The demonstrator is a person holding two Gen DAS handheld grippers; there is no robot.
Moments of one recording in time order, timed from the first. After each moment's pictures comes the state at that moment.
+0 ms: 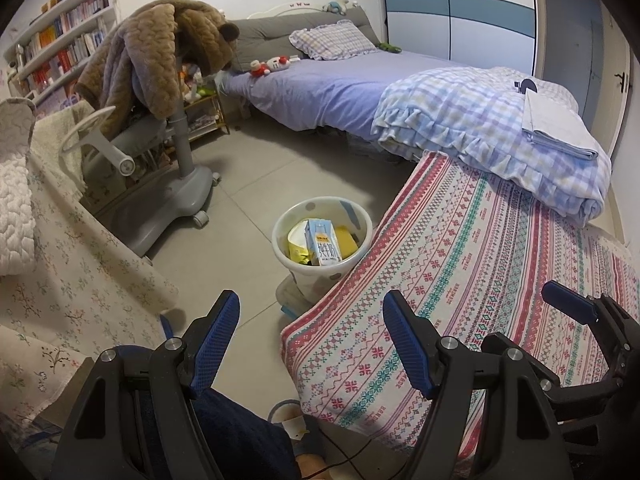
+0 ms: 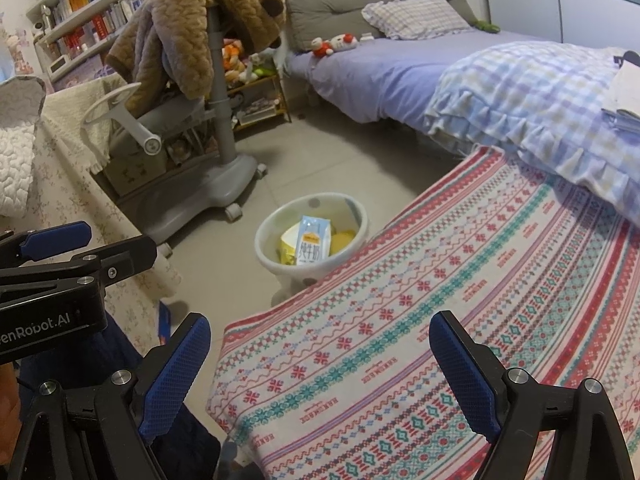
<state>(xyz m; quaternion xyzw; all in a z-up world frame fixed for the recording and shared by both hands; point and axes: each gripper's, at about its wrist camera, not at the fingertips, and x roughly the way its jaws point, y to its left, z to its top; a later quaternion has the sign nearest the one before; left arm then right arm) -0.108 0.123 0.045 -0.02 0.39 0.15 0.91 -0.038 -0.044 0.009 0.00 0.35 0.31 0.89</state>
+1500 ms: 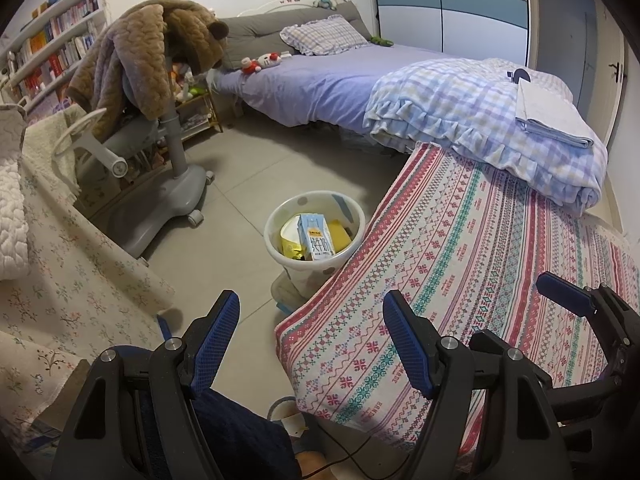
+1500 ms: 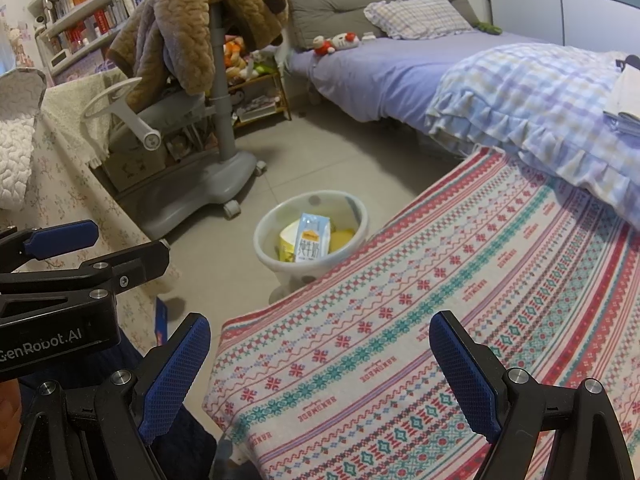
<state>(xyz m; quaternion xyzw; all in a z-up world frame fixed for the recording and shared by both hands) -0.104 0.116 0.040 -0.01 0.39 0.14 0.91 -0.036 -0.043 0.006 -0.01 0.35 0.31 0.89</state>
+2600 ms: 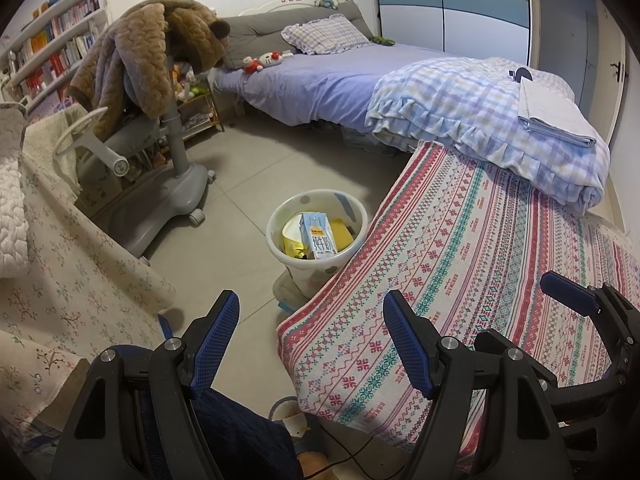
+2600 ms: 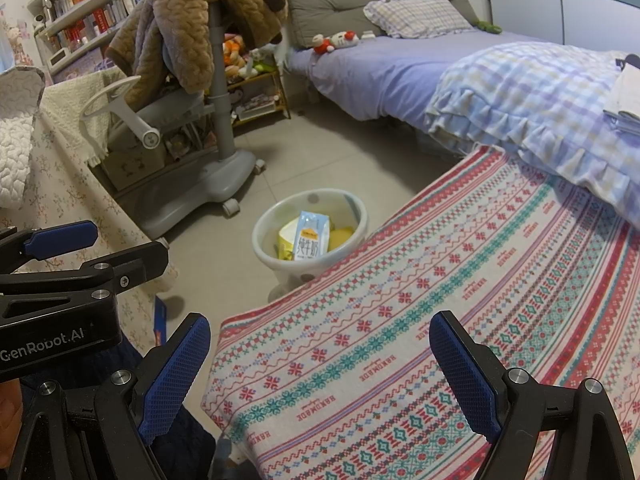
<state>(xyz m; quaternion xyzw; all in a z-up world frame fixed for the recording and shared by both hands) -0.103 0.115 0.037 -0.01 0.40 0.14 0.91 -0.035 -0.044 0.005 -0.01 0.35 0.31 0.89</state>
